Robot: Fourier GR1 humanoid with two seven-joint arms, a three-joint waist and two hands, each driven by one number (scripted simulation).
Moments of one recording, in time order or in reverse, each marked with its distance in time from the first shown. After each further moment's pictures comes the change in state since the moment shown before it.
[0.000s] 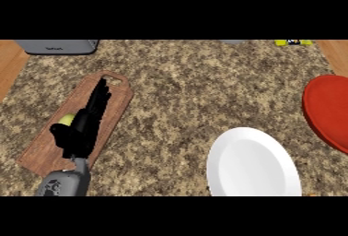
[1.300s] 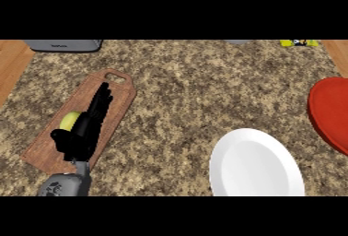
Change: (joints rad) left arm 0.023 -0.008 0.001 0.011 0.006 -0.035 -0.041; right arm -0.611 -0.143 0.231 1.206 0.667 -0.244 -0.434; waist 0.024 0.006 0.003
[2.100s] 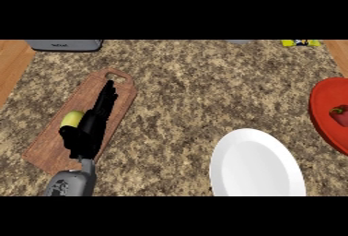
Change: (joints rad) left arm -0.023 -0.021 -0.020 0.001 -0.025 0.021 0.022; right arm -0.234 -0.026 -0.009 0.663 0.011 0.201 -0.383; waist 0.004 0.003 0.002
